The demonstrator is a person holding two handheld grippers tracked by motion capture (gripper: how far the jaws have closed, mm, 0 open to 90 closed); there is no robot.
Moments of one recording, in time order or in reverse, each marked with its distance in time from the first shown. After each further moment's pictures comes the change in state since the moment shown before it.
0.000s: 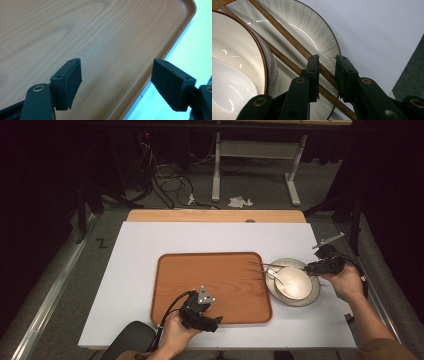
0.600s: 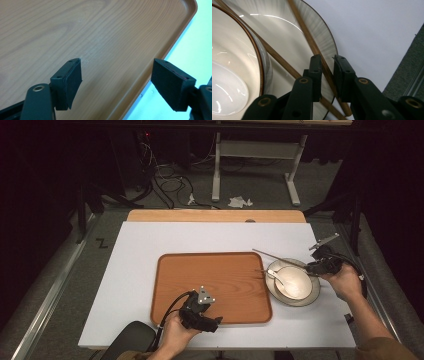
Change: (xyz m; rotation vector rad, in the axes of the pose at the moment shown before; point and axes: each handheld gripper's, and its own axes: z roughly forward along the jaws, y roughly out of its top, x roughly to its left) left arm 0.000 -0.001 0.001 0.004 -0.001 -0.002; right arm 0.007 0.004 0.003 0.029 -0.075 -0.062
